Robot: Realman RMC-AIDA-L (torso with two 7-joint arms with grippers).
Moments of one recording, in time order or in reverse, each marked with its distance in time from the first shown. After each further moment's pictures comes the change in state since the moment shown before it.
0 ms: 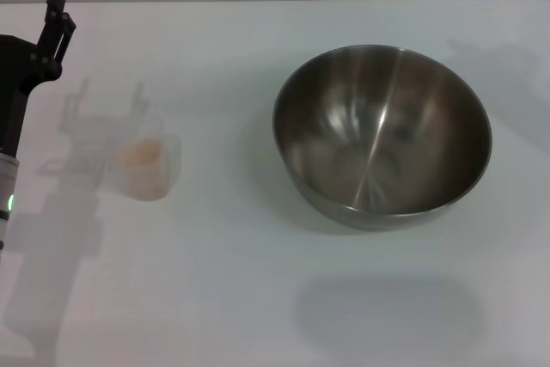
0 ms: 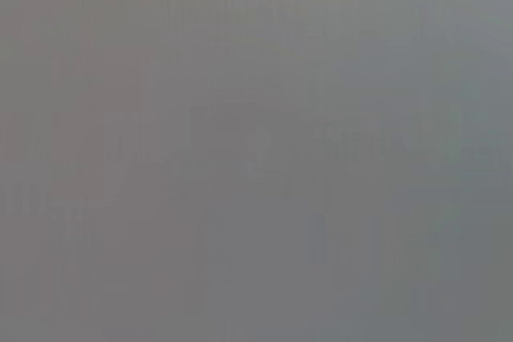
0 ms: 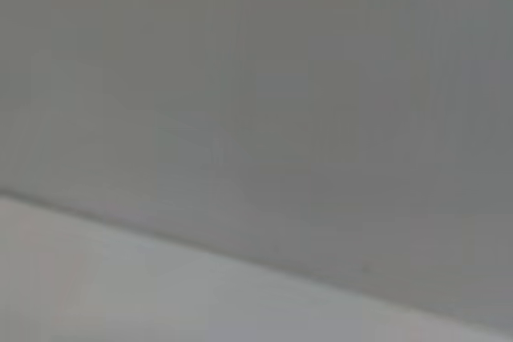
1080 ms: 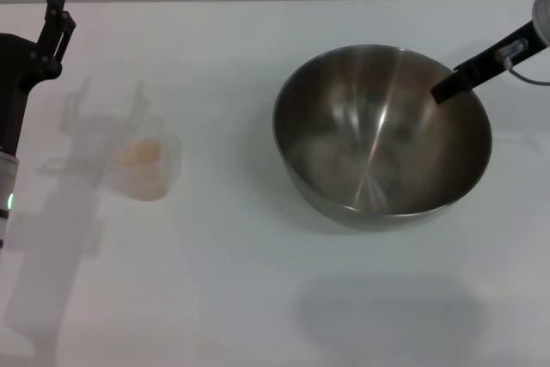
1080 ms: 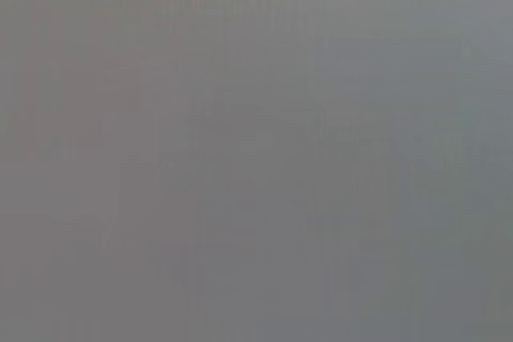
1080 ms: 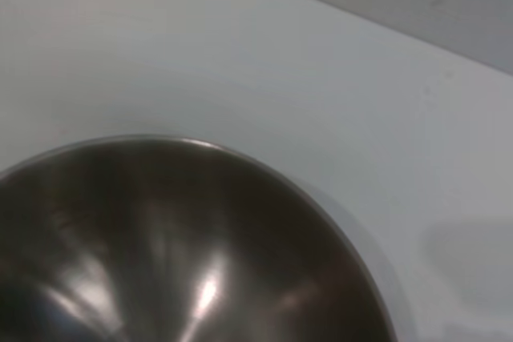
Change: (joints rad) left arm -0.003 0.000 0.001 0.004 0.001 0.005 0.000; right arm 0.284 -0.020 0.129 0.501 -0.089 0.259 -0.209
